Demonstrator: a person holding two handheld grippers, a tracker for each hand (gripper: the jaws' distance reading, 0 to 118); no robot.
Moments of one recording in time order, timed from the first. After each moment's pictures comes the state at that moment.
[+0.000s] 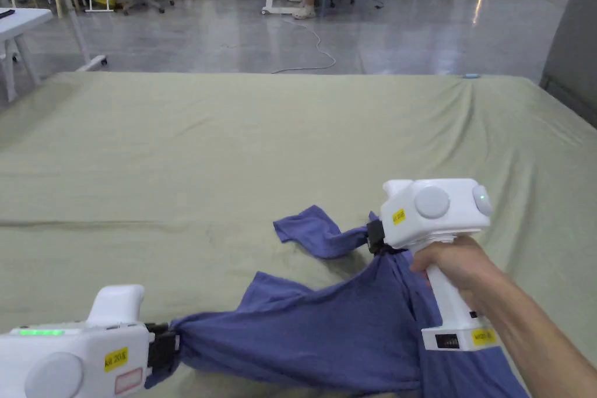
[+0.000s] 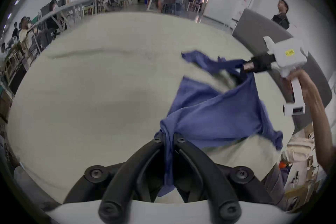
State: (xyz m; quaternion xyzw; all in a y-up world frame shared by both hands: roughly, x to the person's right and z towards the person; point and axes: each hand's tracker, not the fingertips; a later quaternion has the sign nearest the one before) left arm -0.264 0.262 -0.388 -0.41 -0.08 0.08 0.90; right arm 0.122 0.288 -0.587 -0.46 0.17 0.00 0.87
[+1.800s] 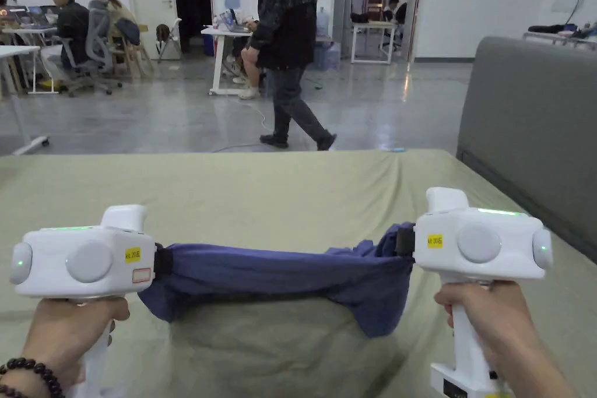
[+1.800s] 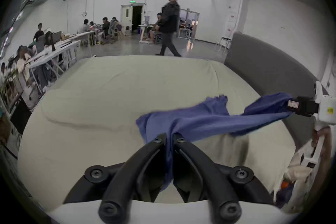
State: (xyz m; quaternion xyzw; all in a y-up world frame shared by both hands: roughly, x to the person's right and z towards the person) left arm -0.200 0.373 -0.462 -0.33 -0.10 0.03 0.94; right arm 0.217 0.385 -0.458 -0.30 0.04 -0.06 0.95
